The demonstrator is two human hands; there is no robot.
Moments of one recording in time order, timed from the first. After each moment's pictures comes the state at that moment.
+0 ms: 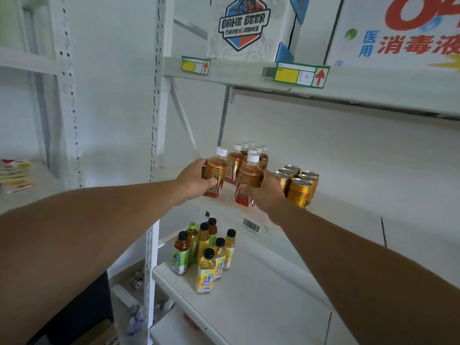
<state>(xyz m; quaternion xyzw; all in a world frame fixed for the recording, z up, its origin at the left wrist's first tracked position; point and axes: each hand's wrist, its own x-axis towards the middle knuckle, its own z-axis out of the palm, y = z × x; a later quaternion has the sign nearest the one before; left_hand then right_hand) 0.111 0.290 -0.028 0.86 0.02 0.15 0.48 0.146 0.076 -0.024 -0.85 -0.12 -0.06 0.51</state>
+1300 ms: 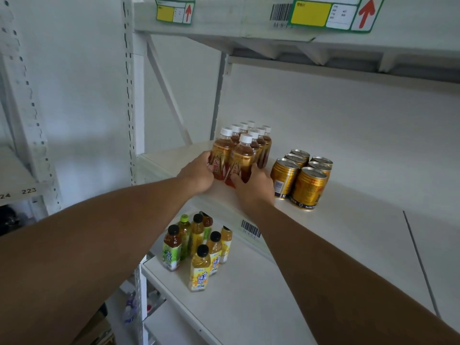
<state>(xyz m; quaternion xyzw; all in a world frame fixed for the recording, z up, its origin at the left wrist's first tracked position) 0.232 0.282 -0.081 0.90 0.05 0.16 0.40 0.220 0.108 -0.079 -0.91 -0.08 -0.18 0.37</state>
